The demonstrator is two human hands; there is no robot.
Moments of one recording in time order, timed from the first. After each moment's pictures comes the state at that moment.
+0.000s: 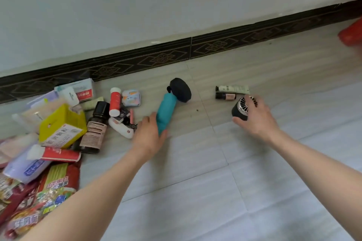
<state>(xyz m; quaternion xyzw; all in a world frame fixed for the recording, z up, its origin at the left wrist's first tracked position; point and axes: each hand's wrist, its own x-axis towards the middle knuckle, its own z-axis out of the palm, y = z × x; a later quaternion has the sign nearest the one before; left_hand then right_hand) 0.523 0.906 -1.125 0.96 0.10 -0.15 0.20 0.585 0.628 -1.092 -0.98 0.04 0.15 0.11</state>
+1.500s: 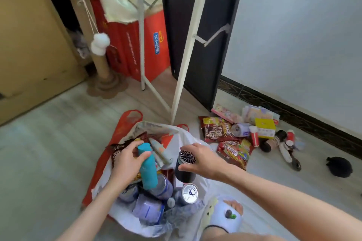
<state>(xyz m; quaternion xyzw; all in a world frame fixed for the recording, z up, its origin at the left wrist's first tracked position) -0.050 1.169 -0.921 0.71 0.55 0.19 0.39 0.145 1.073 -0.895 -0.74 -0.59 0.32 0.08</state>
